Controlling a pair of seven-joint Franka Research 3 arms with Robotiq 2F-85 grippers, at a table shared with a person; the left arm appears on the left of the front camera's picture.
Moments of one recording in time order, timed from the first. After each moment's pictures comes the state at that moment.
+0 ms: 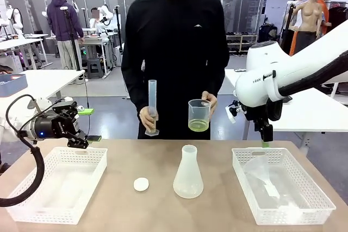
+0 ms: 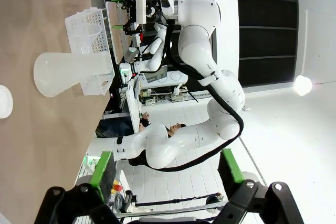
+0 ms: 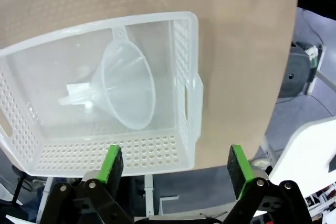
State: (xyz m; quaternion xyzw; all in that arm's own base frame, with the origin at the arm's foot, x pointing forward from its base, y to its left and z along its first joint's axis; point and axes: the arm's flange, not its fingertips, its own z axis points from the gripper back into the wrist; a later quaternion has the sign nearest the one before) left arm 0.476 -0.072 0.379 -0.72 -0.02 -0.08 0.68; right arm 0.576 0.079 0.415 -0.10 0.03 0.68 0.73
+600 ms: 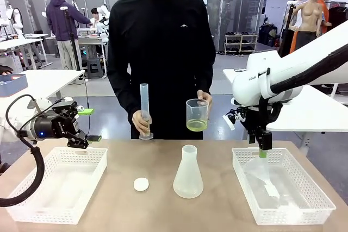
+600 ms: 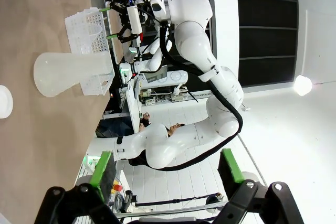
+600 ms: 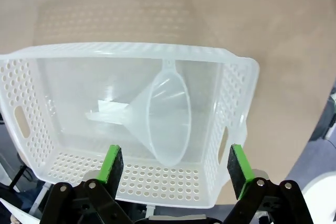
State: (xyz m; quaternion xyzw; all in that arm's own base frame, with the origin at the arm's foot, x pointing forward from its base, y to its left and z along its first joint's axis) left arm 0.476 -0.072 0.379 -0.72 -0.02 -0.08 0.68; right arm 0.572 0.083 0.386 -0.01 0.05 0.73 0.69
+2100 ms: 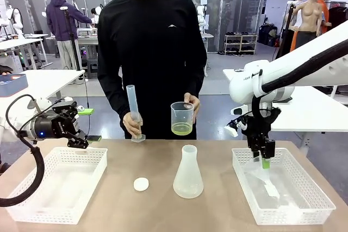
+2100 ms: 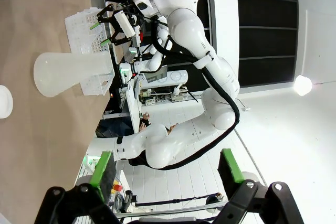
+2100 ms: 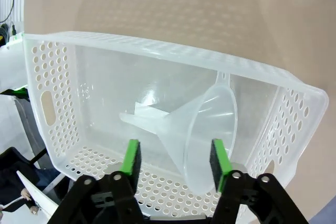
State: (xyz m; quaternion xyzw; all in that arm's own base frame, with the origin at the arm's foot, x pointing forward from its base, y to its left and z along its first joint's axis) left arm 0.476 -0.072 0.379 -0.72 -0.02 -0.08 0.68; right arm 0.582 0.076 0.352 0.09 0.14 0.74 0.65
